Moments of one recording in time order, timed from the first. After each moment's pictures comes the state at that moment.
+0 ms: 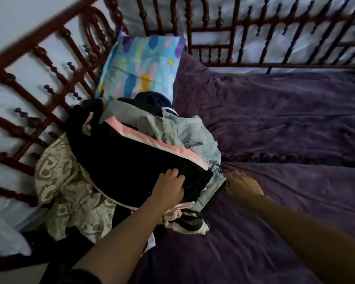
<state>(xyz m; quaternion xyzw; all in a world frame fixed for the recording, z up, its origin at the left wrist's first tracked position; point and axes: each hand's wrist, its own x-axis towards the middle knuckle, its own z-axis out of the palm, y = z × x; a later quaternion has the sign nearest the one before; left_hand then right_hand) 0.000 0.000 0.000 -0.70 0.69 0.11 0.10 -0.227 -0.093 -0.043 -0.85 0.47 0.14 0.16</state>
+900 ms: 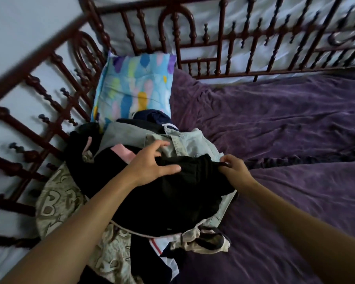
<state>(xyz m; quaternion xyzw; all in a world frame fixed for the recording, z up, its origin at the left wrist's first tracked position) 0.140 -0.056 0.107 -0.68 0.59 0.38 -0.23 -0.118 -0.112 0.004 -0.52 0.53 -0.32 0.58</state>
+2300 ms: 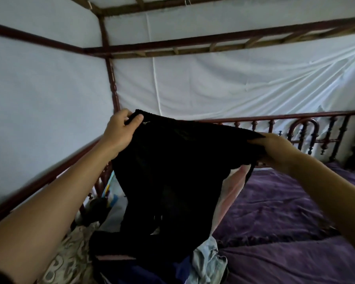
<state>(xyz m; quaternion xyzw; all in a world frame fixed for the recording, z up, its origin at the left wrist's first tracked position) 0.130 0.008 0.417 -0.61 0.58 0.08 -0.53 -0.229 -0.070 0.364 -0.54 0.42 -0.49 0.55</state>
